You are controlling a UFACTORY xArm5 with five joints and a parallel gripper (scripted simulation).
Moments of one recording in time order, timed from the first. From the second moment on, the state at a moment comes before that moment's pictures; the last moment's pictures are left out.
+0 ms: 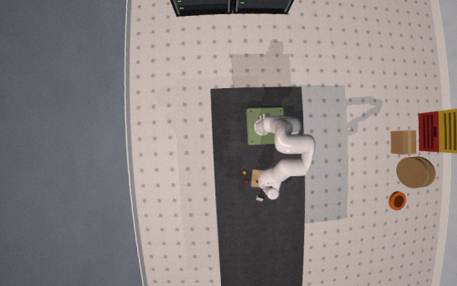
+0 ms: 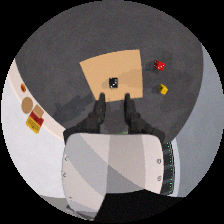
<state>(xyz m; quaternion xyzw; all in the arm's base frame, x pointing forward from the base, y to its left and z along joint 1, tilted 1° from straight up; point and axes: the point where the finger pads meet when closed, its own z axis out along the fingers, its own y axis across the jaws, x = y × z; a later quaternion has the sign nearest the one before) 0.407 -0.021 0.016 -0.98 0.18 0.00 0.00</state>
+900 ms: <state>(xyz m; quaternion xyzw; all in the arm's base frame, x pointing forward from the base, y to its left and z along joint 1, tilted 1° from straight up) 0.407 -0.020 0.009 -0.98 0.18 0.00 0.00</state>
